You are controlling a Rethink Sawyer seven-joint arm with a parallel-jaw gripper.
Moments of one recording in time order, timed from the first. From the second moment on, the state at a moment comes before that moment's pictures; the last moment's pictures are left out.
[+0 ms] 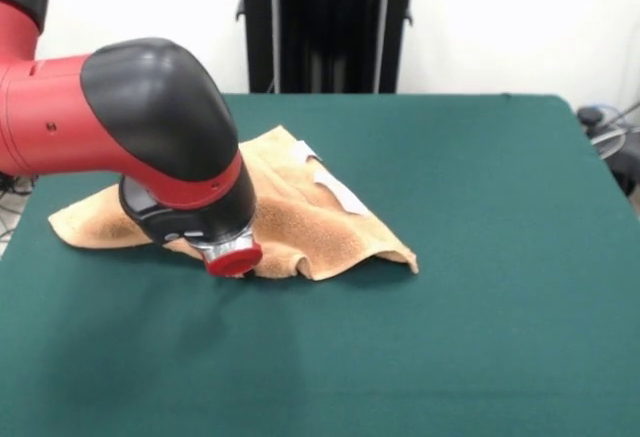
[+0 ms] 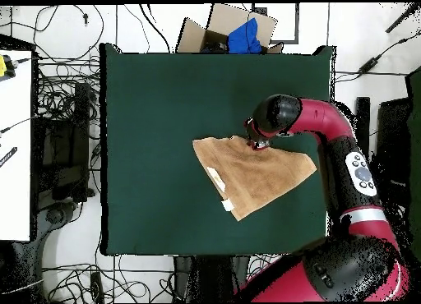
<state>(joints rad) -0.79 -0.21 0.70 1.17 -0.69 1.24 -0.22</state>
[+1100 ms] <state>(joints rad) -0.93 -0.47 0.70 1.39 -0.69 1.05 -0.22</state>
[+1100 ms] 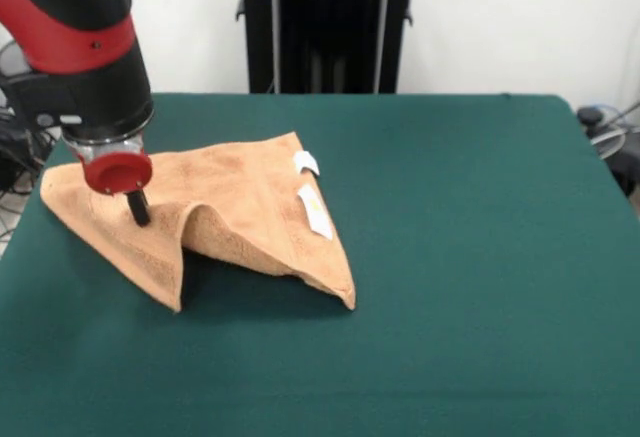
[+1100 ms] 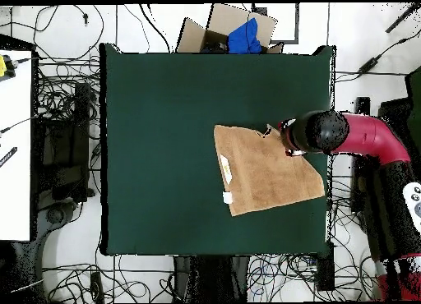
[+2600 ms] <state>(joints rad) -0.96 -0.46 0.69 1.46 -0.66 0.91 -0.22</state>
